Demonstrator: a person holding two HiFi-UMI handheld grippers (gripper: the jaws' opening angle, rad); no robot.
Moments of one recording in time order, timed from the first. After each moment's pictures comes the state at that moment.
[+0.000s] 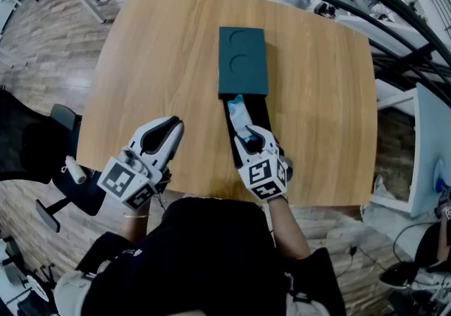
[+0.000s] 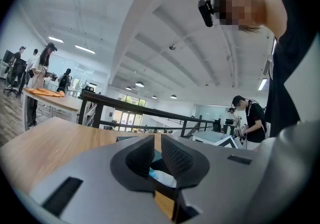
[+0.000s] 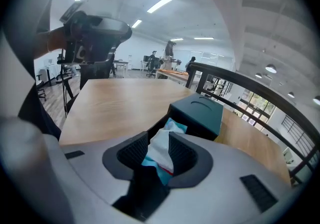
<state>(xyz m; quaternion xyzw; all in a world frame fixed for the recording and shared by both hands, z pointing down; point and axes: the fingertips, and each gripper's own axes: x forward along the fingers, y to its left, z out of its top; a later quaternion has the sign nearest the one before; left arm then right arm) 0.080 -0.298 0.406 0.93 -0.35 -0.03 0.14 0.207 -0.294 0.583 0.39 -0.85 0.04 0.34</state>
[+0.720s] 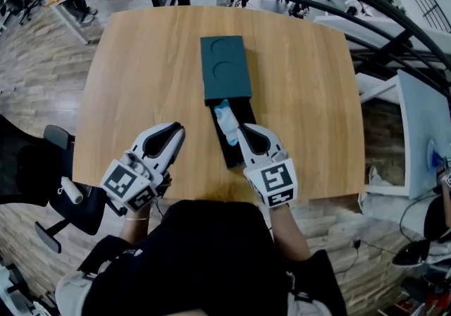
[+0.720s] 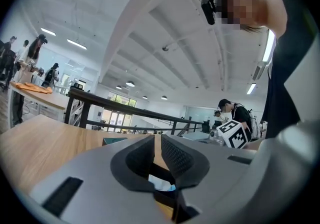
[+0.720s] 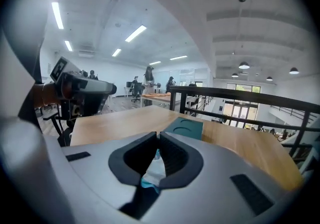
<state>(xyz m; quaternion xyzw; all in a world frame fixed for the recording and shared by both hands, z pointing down) 0.100 -0.288 0.407 0.94 -0.30 -0.01 0.14 0.227 -0.291 0.479 0.48 -0.86 0.07 0.18</state>
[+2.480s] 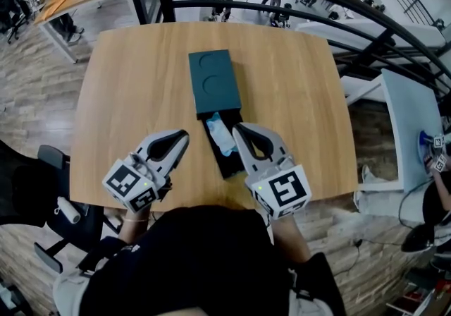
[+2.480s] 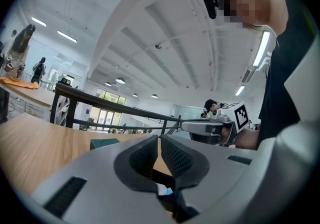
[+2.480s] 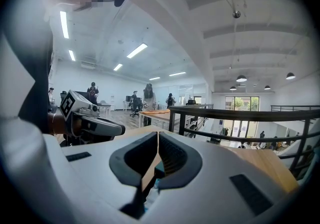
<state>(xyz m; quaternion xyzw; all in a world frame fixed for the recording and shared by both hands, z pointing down) 0.114 -0.296 0.407 0.96 -0.23 0.02 0.14 0.214 -0.294 0.381 0.49 -0.87 0.01 0.09</state>
